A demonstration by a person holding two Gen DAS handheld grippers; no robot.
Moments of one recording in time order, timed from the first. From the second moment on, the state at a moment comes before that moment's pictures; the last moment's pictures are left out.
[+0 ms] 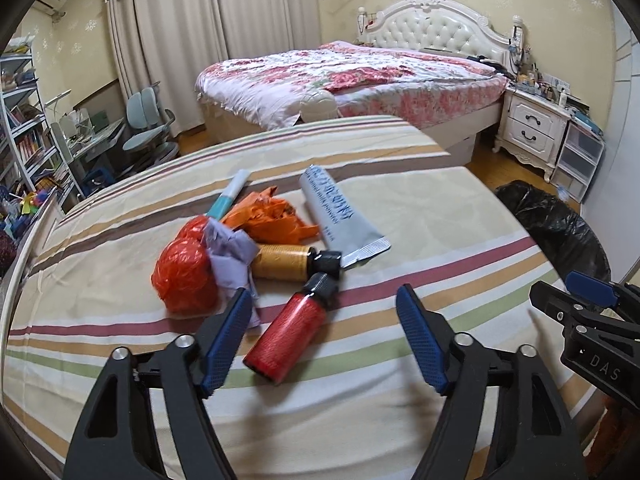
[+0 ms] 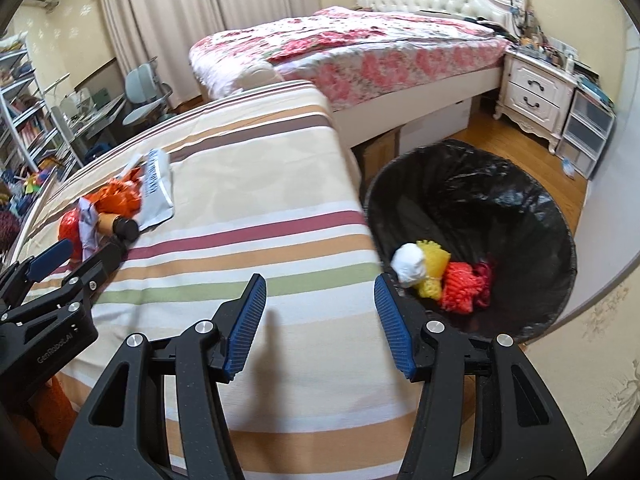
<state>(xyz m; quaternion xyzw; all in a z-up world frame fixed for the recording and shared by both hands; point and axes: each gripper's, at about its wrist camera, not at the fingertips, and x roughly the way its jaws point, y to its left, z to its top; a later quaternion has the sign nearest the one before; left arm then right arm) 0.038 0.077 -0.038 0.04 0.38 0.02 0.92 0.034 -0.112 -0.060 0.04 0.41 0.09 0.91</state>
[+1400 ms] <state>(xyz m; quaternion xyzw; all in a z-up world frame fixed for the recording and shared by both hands) 0.007 0.174 -0.046 -0.03 0.41 0.05 0.91 0.044 -0.008 -0.056 -0.04 0.41 0.17 0.89</state>
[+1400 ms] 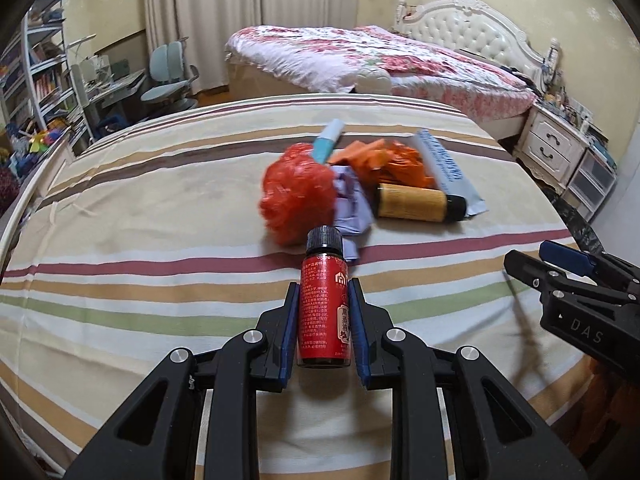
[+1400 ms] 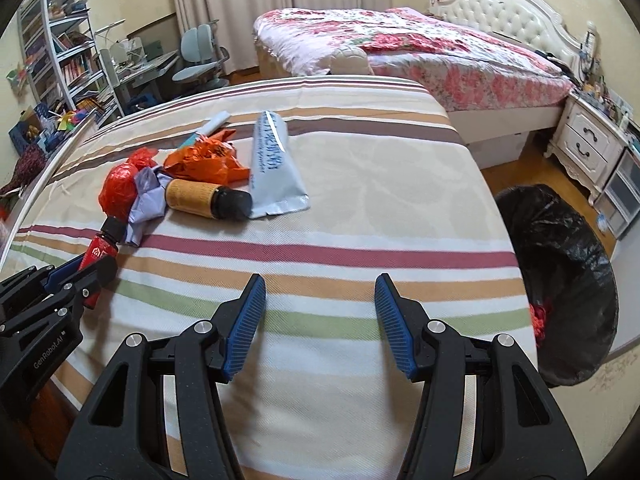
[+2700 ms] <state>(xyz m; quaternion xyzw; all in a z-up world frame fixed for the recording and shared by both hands) 0.014 0.284 -0.040 -0.09 0.39 0.15 0.91 0.109 0.035 -0.046 -0.05 0.42 0.17 0.89</state>
